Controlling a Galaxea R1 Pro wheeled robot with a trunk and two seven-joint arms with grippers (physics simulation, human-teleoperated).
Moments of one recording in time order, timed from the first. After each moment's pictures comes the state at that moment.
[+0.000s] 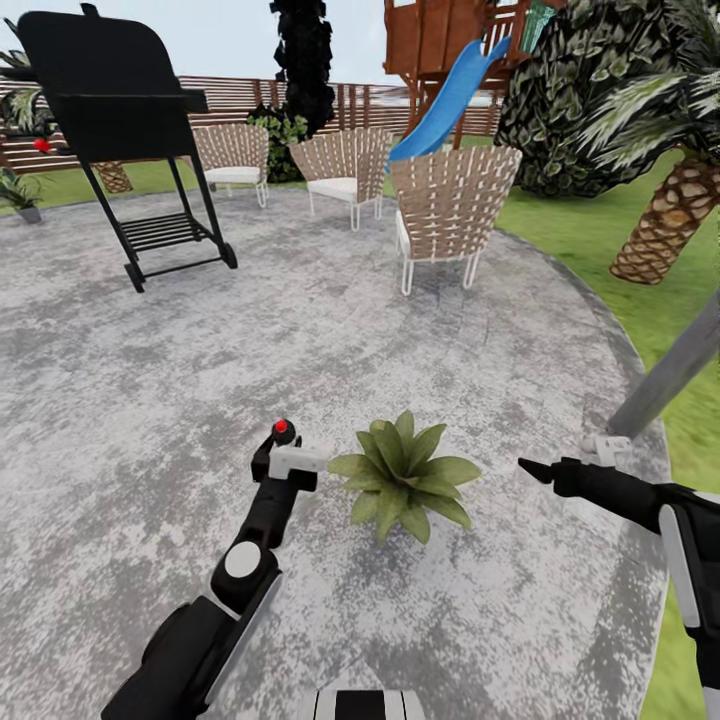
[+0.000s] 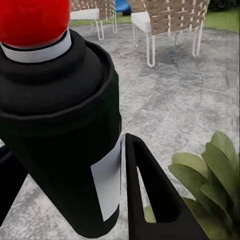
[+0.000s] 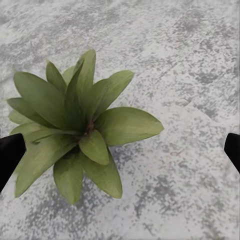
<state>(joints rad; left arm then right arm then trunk) -0.40 0.01 -0.45 -1.49 -0.01 0.15 0.33 -0.45 -0.23 -0.34 -1.62 0.01 0.88 0.68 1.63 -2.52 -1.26</state>
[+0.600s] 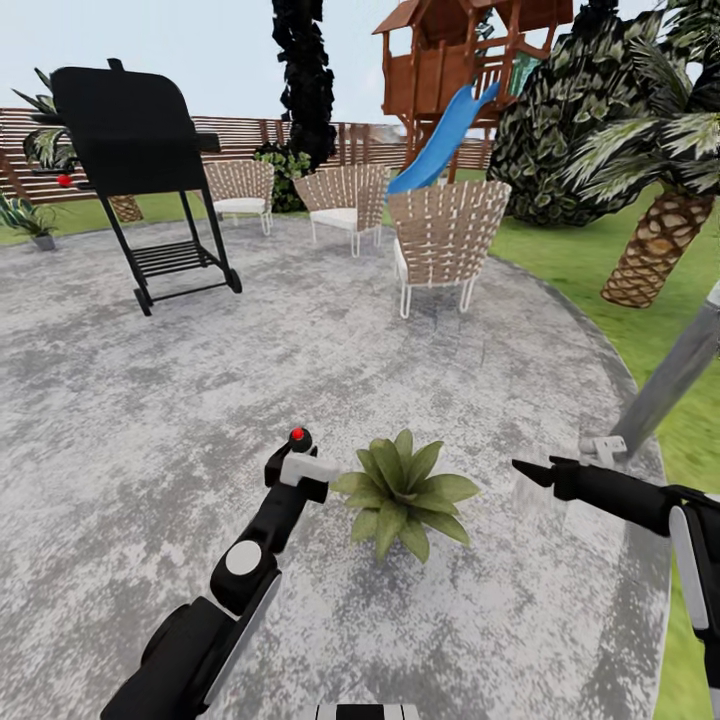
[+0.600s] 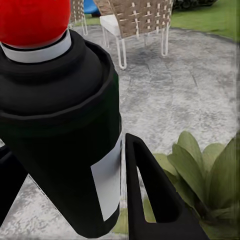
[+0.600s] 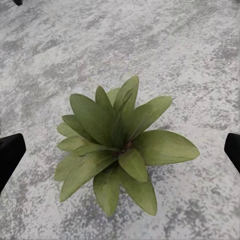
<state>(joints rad) -0.40 0.01 -0.45 -1.50 -0.01 0.22 0.18 -0.45 -0.24 -0.37 -1.62 0.01 0.88 0.86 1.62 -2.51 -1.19</state>
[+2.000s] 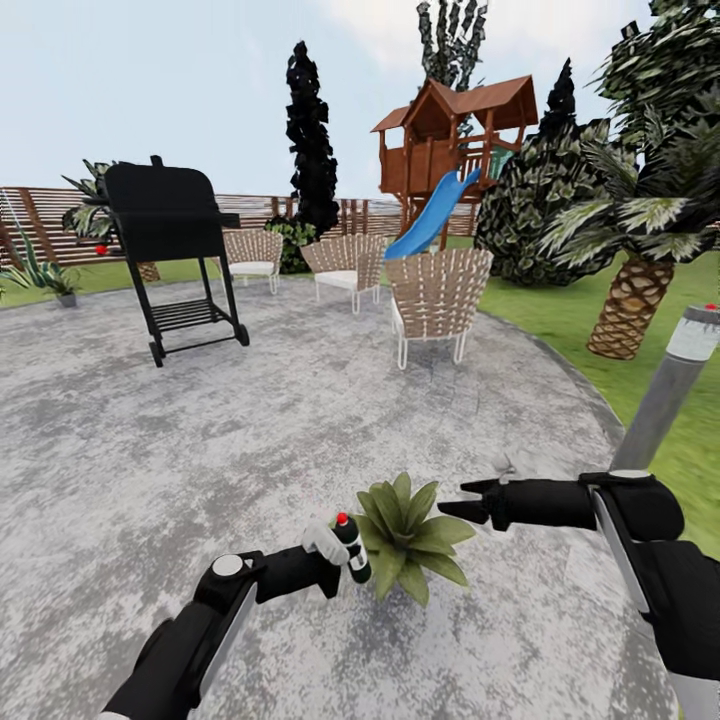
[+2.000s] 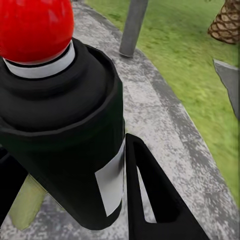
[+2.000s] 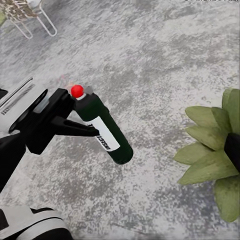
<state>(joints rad) -0.40 0.00 -0.24 -1.17 -0.02 0.29 -0.79 -0.50 -0.27 -0.03 -1.62 0.03 1.04 1.19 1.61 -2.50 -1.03</state>
